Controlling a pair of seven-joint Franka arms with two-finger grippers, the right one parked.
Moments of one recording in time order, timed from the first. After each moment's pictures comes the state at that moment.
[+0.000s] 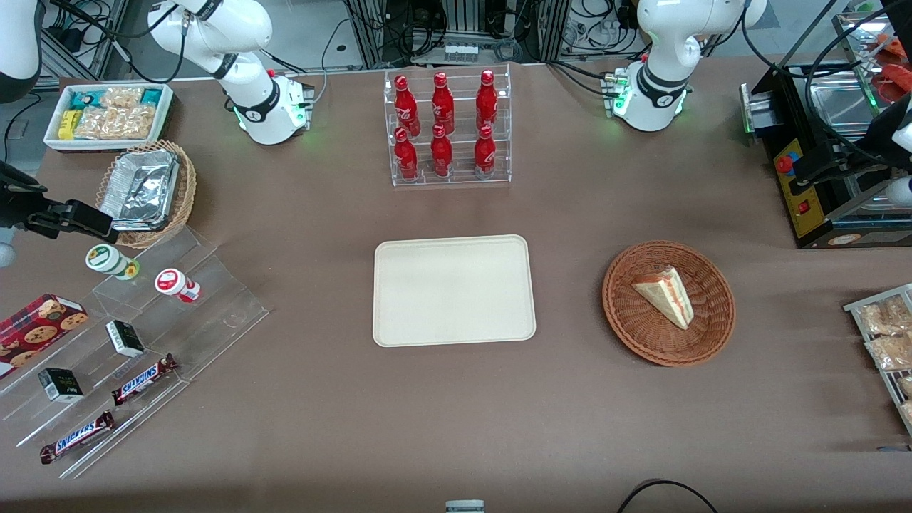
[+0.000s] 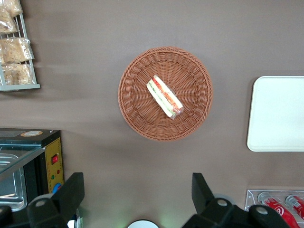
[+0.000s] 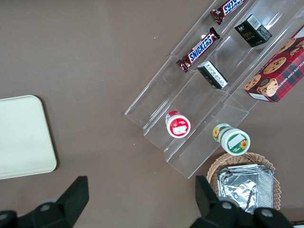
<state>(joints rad) 0.01 -0.01 -0.02 -1.48 0.00 1.43 -0.06</state>
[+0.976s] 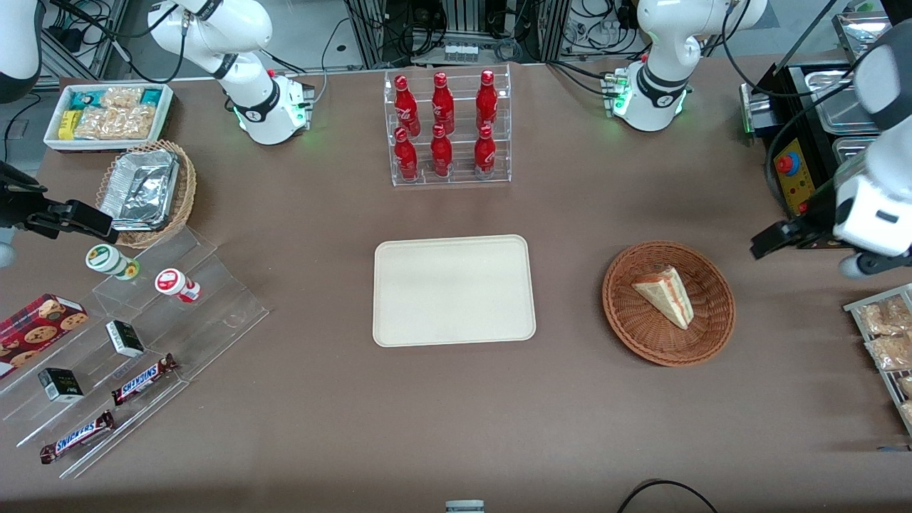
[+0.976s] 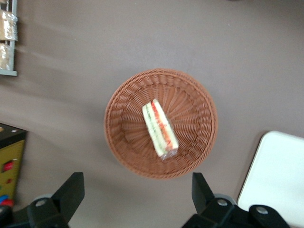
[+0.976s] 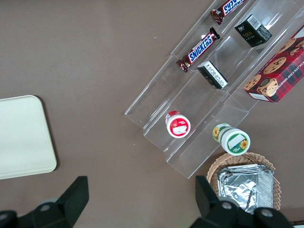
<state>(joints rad) 0.00 0.04 -0.04 -1.75 0.00 1.81 -0.38</state>
